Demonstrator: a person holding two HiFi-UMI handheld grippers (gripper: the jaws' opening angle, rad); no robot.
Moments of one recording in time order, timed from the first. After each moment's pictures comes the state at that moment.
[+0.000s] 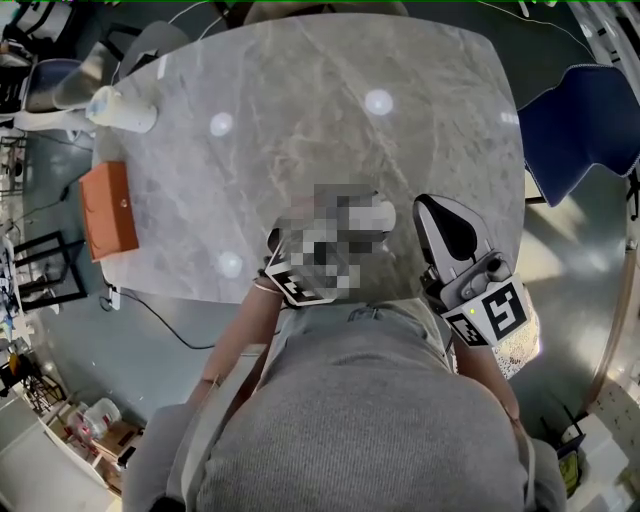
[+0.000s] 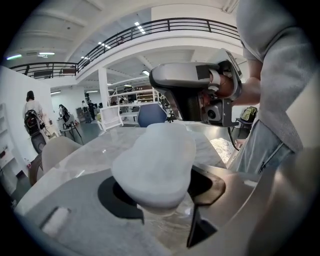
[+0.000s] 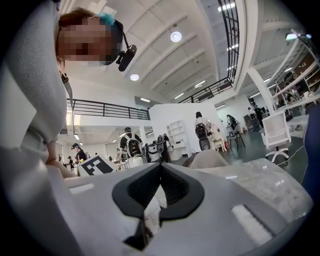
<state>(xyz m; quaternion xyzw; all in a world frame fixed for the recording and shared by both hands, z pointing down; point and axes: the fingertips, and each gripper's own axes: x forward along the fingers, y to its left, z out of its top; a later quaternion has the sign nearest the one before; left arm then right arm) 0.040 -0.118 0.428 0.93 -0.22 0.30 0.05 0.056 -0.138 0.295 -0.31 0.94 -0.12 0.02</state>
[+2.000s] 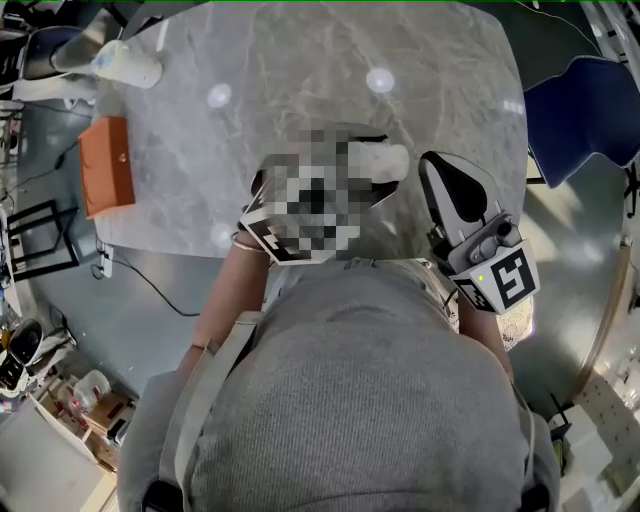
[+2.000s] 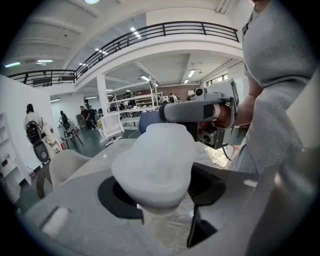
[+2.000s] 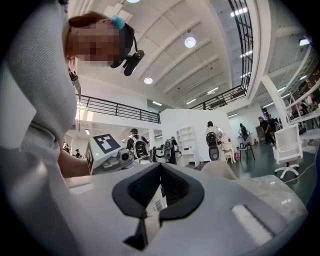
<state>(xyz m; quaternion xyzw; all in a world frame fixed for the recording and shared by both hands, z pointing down) 0.027 -0.122 0.354 0.93 -0.22 0.29 0.02 0.042 -0.122 0.268 -0.26 0.96 -0.06 0.03</state>
